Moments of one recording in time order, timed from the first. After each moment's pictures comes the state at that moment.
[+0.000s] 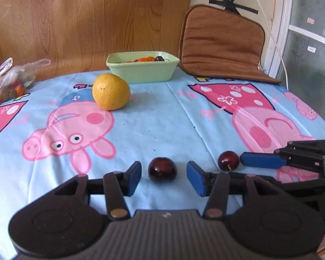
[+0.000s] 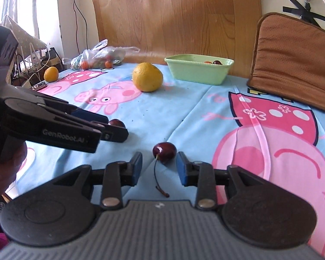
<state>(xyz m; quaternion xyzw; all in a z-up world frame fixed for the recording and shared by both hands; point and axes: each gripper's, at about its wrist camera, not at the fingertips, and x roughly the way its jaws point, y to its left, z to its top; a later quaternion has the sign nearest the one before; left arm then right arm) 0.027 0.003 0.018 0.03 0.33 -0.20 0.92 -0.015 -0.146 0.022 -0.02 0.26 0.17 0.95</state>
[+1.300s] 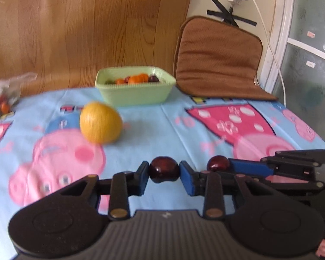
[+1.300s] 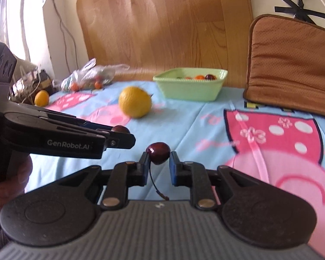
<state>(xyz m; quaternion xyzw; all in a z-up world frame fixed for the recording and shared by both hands) 0.085 -0.010 0.039 0.02 0.31 -0.23 0.92 0.030 -0.157 0.041 0.02 0.24 0.16 0.96</state>
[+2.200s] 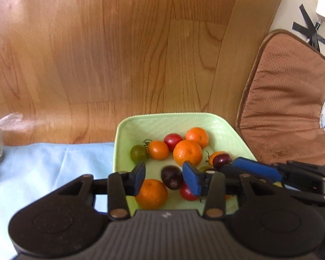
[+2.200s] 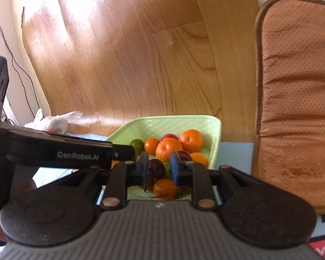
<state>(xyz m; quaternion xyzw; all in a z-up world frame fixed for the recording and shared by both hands) 0.313 -0.038 0.061 0.01 0.35 -0.16 0.92 0.243 -0.187 0.065 0.09 0.22 0.15 0.96</state>
